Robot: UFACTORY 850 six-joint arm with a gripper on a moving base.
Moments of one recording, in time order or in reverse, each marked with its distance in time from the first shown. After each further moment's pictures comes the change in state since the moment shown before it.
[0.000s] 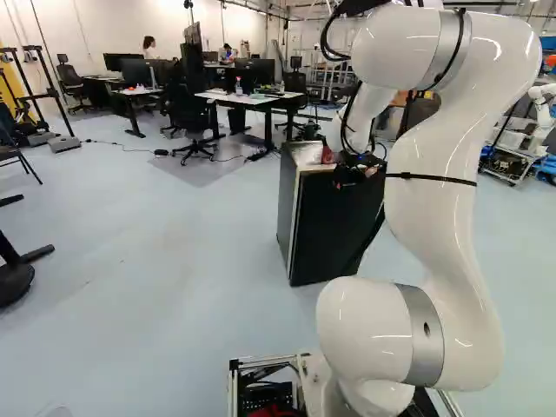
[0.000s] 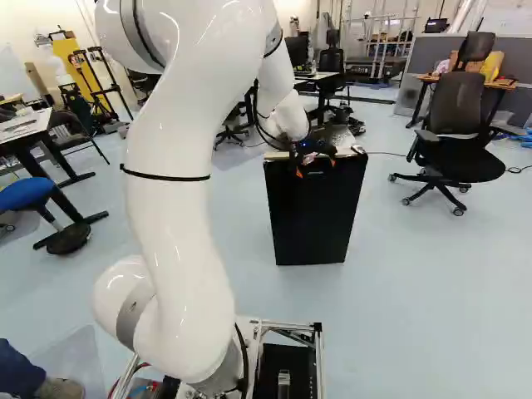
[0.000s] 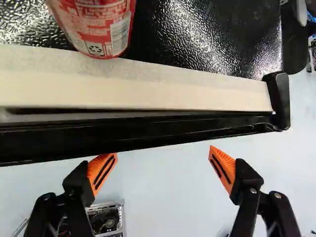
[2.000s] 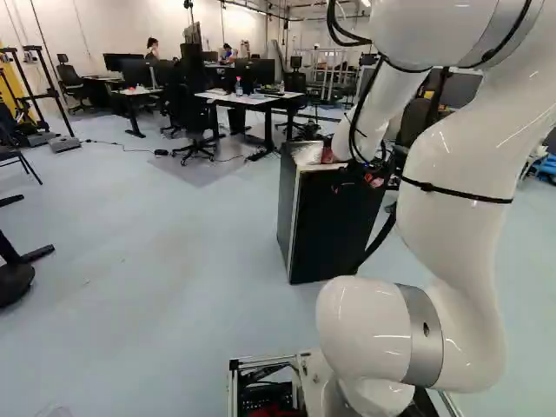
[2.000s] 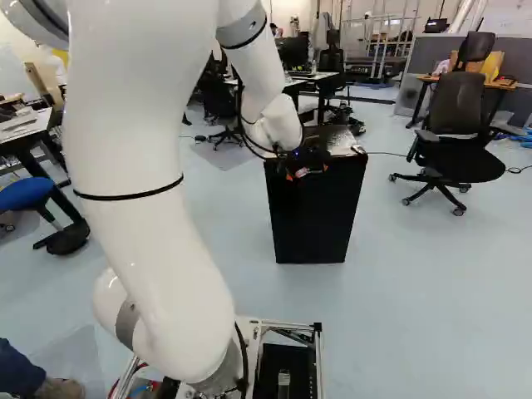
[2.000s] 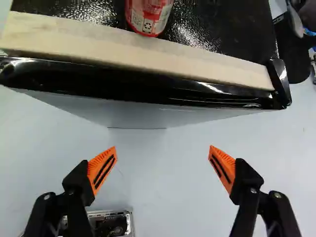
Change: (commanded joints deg) arm -1.6 14.4 18.5 0.0 13.8 0.0
